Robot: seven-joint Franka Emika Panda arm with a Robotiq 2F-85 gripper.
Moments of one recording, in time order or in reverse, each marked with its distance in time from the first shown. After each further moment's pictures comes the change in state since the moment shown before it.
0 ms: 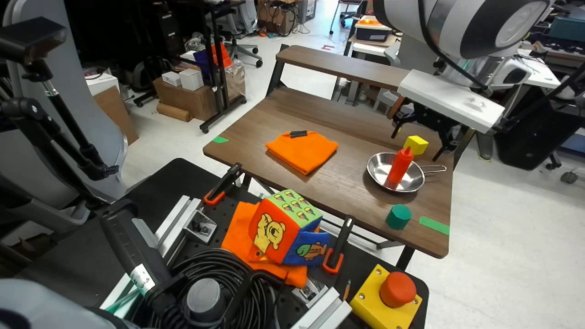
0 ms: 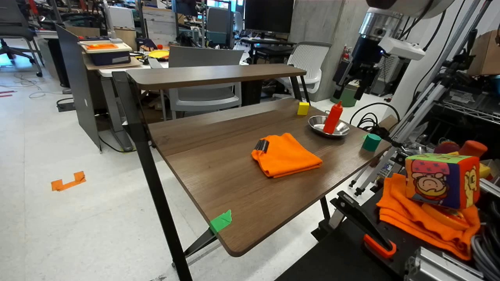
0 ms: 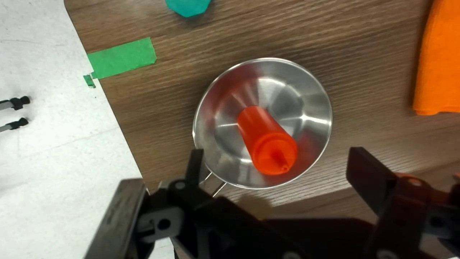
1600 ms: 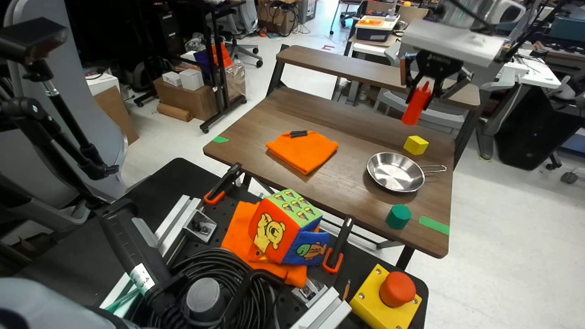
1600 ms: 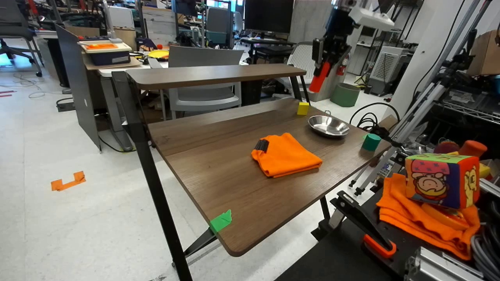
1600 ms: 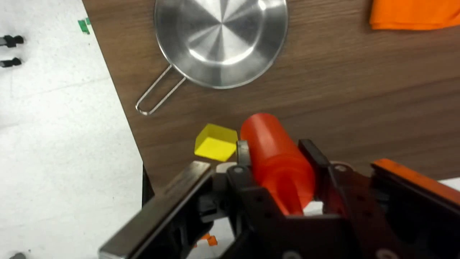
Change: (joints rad) arm 0.001 0.042 0.086 0.258 -0.137 -0.128 0.119
